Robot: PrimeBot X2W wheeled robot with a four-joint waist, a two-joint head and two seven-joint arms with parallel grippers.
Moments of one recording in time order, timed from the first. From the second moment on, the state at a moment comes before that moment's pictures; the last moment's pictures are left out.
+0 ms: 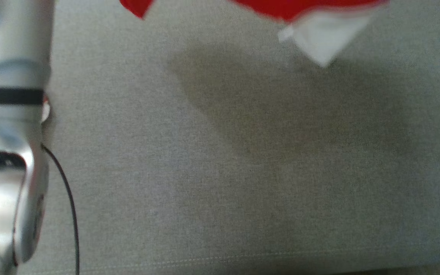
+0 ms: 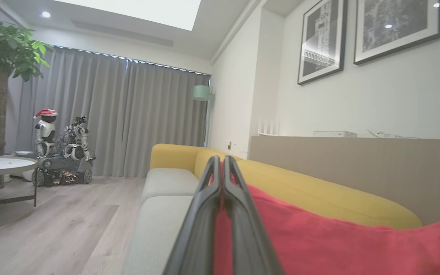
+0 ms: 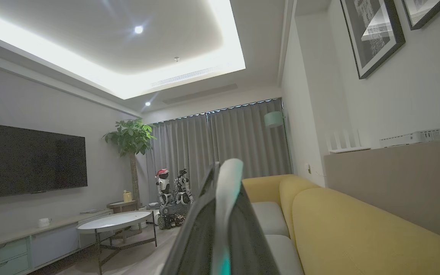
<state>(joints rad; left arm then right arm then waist) -1.34 0.12 -0.28 0.73 -0.42 -0.03 -0.25 -1.49 -0.31 0.22 0.63 0.60 0.13 0.05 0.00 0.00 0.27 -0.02</state>
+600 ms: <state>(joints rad) -1.23 0.03 -0.20 1.13 -0.46 -0.09 -0.26 -1.33 -0.20 0.51 1.05 0.76 0.13 -0.08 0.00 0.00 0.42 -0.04</state>
